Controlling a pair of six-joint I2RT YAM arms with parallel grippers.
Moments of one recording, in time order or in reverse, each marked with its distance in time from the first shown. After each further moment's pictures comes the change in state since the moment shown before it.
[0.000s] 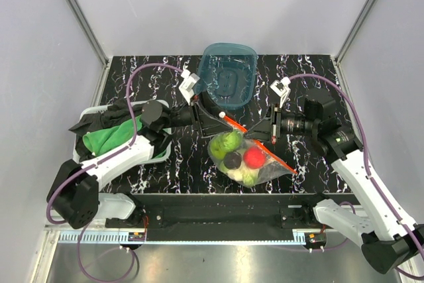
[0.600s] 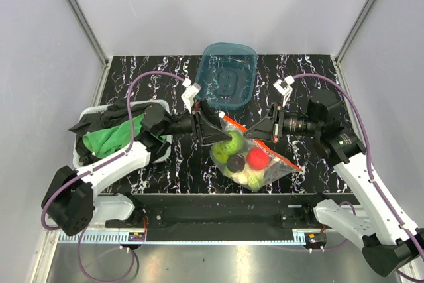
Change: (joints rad) left arm -0.019 -0.071 -0.073 -0.151 -0.012 0.124; right arm 0.000 -0.026 0.000 0.048 -0.010 0.093
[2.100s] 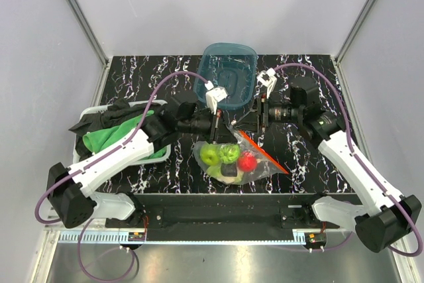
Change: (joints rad) left arm -0.152 0.052 0.388 -1.050 -0.300 0.353; right arm 0.021 0.206 0.049 0.066 0.003 -0.214
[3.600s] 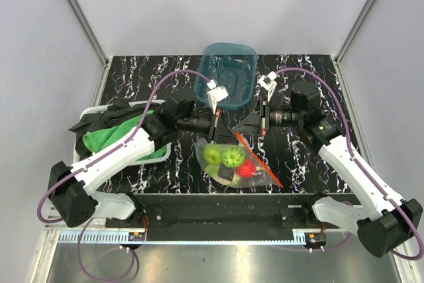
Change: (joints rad) left arm 0.027 0.016 -0.010 0.078 0.156 0.003; right arm 0.005 -0.039 -0.071 0.080 -0.035 0.109
